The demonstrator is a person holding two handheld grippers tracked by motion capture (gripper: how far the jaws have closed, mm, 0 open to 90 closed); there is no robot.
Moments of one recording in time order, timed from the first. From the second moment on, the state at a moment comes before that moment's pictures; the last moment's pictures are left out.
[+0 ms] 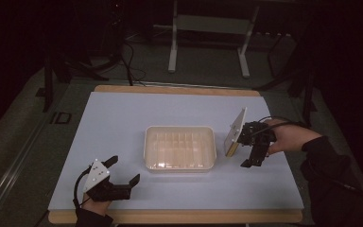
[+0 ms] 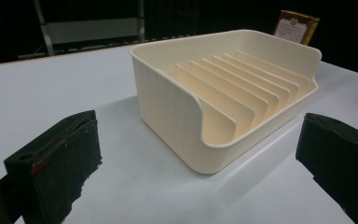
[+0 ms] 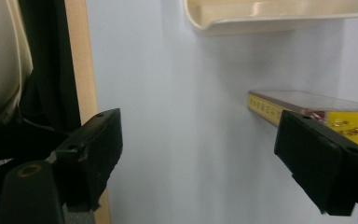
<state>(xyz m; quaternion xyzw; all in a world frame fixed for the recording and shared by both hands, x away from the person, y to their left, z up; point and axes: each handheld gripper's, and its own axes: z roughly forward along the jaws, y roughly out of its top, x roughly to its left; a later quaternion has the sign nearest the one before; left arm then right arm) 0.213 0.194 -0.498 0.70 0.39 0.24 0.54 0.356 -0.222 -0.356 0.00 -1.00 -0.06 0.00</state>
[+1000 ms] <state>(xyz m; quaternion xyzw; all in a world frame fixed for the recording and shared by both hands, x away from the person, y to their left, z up) 0.206 0.191 -0.496 0.71 0.37 0.25 0.55 0.422 -0.228 -0.344 -0.02 -1.00 -0.06 -0.05</state>
